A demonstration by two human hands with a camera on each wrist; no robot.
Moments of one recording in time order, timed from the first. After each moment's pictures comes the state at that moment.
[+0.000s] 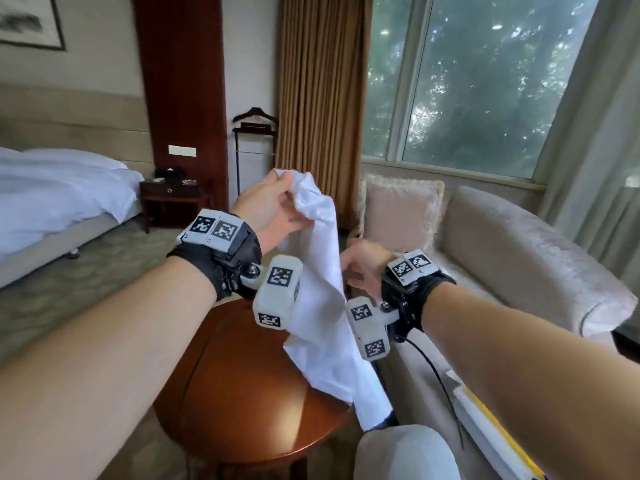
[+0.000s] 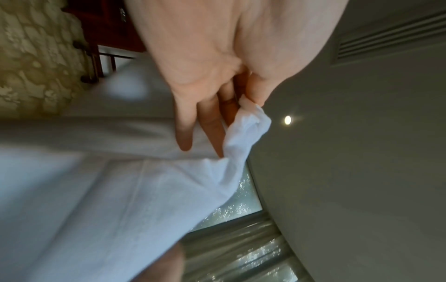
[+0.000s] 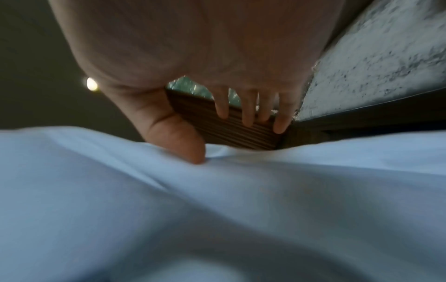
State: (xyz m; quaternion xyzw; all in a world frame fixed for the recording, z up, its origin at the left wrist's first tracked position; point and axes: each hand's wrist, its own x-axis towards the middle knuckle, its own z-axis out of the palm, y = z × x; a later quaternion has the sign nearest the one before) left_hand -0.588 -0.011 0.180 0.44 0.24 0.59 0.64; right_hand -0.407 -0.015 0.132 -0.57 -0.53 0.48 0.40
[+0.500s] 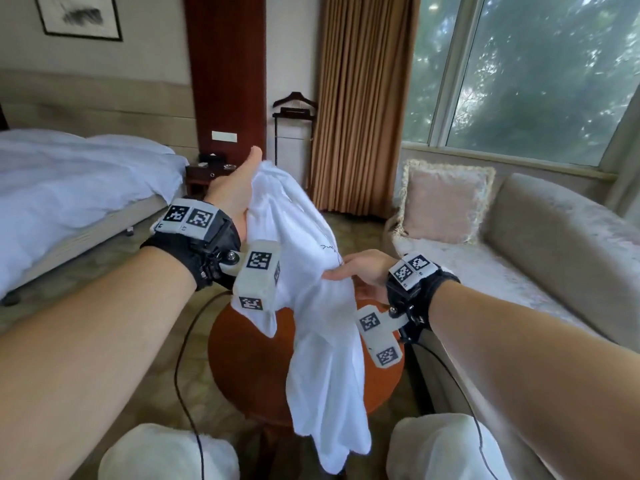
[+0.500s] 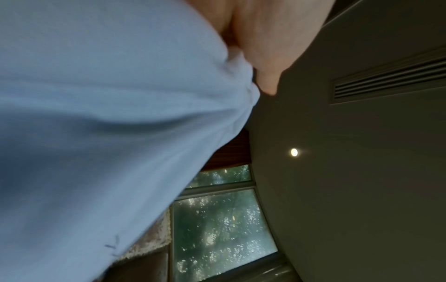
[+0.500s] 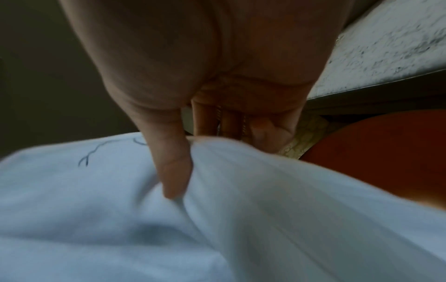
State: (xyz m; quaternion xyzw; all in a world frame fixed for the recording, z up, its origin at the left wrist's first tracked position) left_hand -0.704 -0.018 0.157 0.38 0.48 0.64 0.46; right_hand -0.483 -0.015 0.088 -0.57 -0.58 0.52 0.24
